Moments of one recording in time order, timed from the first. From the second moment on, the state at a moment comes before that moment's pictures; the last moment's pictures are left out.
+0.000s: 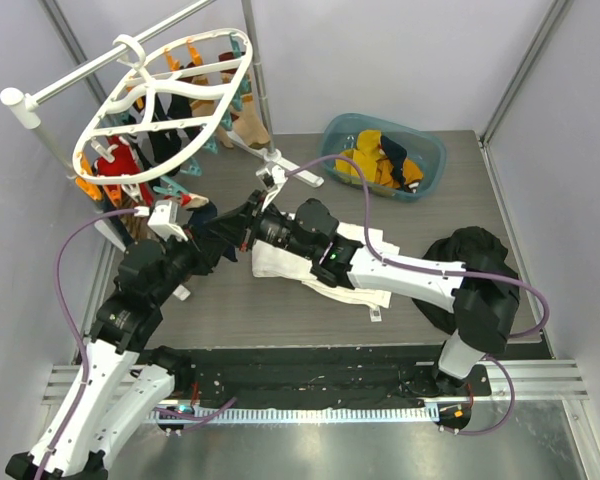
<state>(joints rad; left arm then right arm) -0.37 0.58 0.76 -0.42 0.07 -0.49 1.04 1.65 1.24 0.66 -0.17 0.55</state>
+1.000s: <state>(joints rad) -0.37 0.52 0.70 -0.40 0.16 -0.53 1.09 1.66 1.94 -0.12 0.01 0.13</state>
